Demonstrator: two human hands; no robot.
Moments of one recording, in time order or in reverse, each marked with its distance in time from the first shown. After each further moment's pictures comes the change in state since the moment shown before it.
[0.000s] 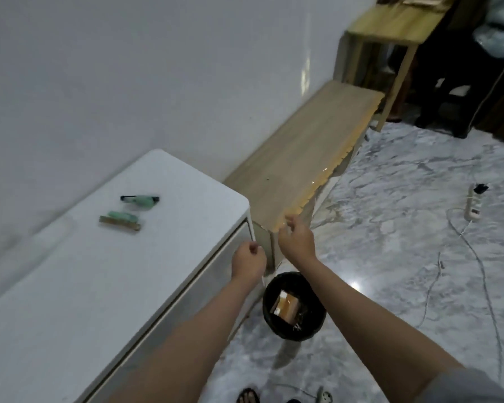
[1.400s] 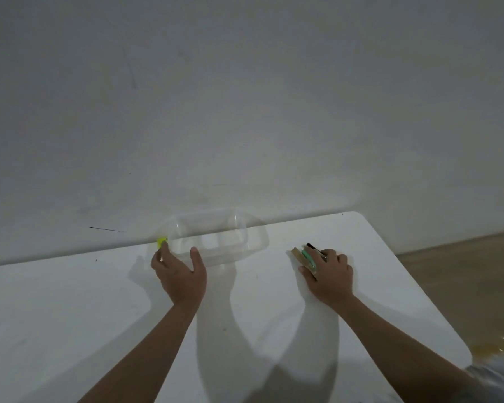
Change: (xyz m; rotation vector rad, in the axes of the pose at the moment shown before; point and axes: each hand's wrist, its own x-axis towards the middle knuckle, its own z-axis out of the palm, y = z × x) left_hand 0.025 -0.200 -0.411 -0.160 1.302 -0.129; right_hand 0.010 -0.185 0.300 -0.886 -0.210 -0.911
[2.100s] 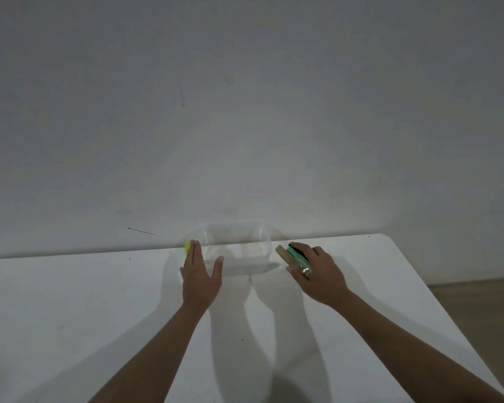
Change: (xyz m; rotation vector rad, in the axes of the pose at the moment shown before) left_hand 0.018 -0.010 -0.022 0.163 -0.295 0.134; right_hand 0.025 -0.066 -0.037 0.420 -0.062 -0.326
